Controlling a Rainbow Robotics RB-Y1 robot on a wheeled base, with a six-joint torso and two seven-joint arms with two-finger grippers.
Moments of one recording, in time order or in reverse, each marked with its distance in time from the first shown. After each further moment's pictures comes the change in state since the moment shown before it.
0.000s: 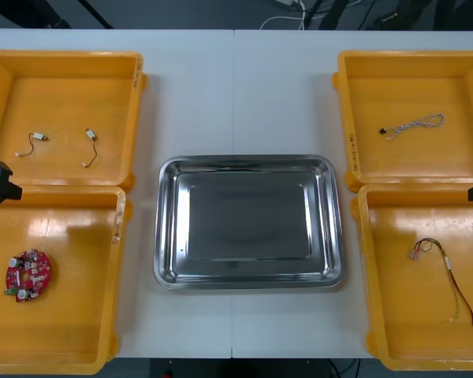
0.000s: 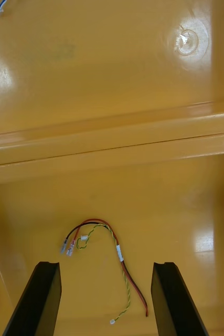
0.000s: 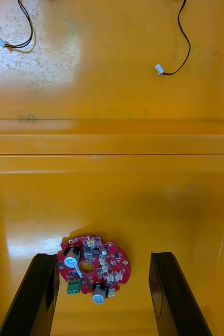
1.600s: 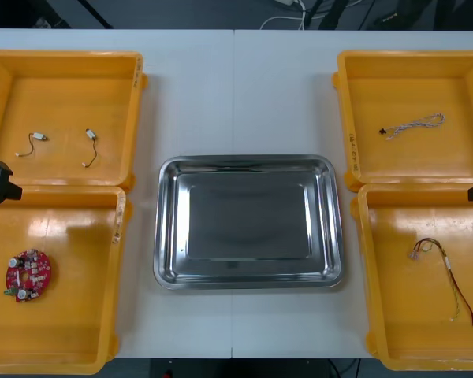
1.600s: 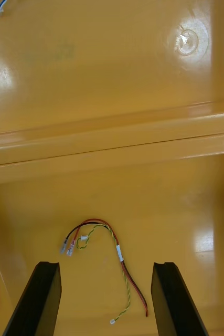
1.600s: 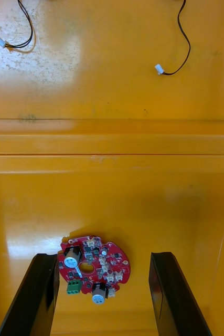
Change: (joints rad) right arm 0.000 0.000 0.000 0.000 0.000 0.000 0.000; left arm 0.000 0.000 0.000 0.000 0.000 0.000 0.000
